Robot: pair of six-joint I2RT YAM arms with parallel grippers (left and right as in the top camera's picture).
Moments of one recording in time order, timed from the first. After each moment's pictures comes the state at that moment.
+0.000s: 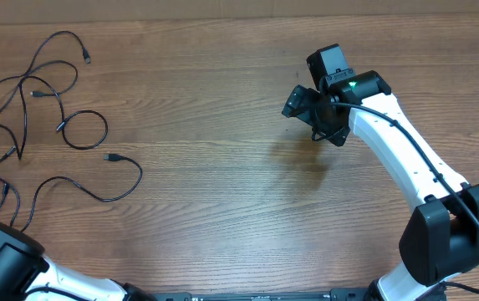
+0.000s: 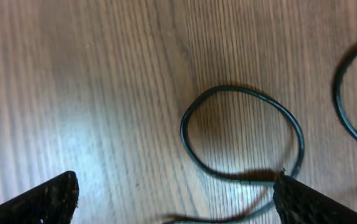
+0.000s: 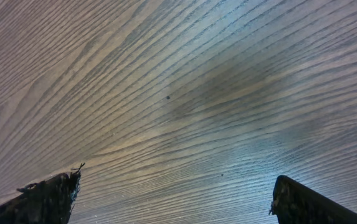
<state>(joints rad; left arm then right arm) 0.98 1.98 1.52 -0.79 -0.21 -0.44 0.33 1.79 1.49 -0.96 -0.05 0.83</state>
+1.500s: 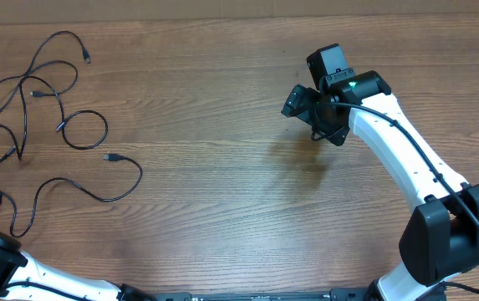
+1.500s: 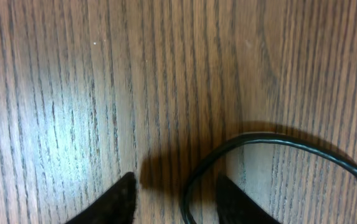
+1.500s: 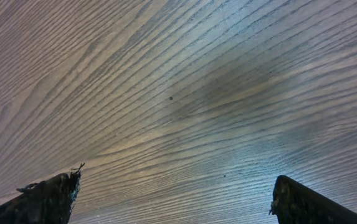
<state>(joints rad) 1.09 2.14 1.52 -0.68 -0.16 -0.47 0.33 1.79 1.49 -0.95 -0.05 0.83</state>
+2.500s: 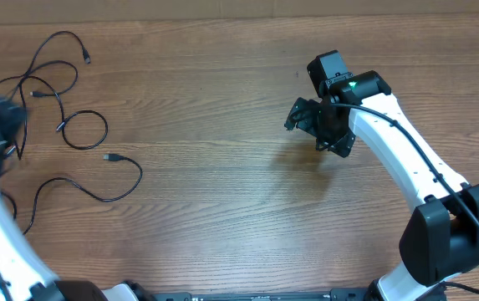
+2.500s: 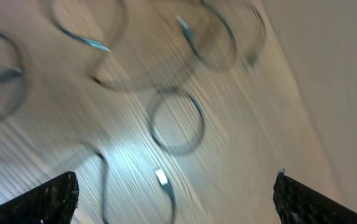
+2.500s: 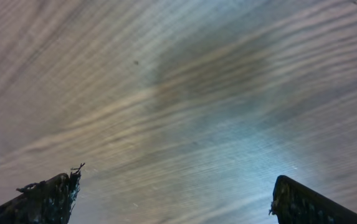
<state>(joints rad) 0.63 1.47 1.52 -1.00 0.20 -0.50 0.33 1.79 1.49 -1.10 -0.07 0.80</state>
